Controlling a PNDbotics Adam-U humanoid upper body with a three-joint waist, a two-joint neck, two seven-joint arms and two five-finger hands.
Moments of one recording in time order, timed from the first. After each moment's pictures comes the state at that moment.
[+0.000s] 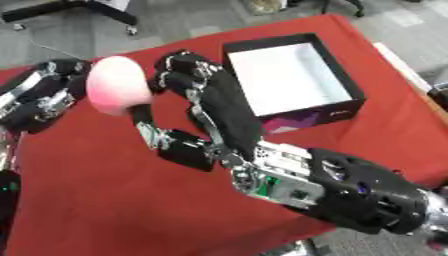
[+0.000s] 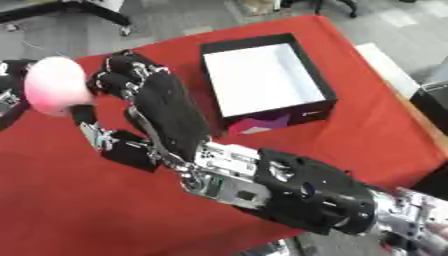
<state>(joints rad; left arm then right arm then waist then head) -0.81 0.12 -0.09 -1.23 0.28 -0.16 -0.91 -0.54 -0.52 0.76 -1.98 0.64 0.29 -0.72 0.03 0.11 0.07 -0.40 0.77</state>
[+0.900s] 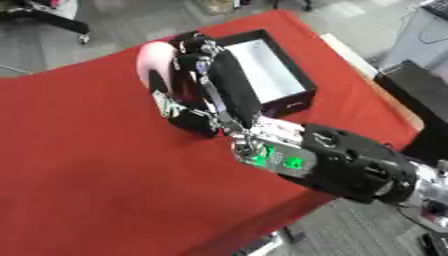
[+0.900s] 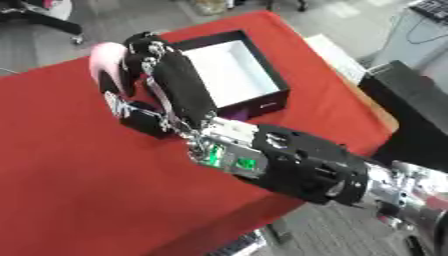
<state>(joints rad) -0.63 0.24 0.18 -1.53 0.42 -0.10 -0.76 -0.34 -0.75 0.53 -1.98 0.54 0.34 -0.77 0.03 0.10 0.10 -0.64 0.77</state>
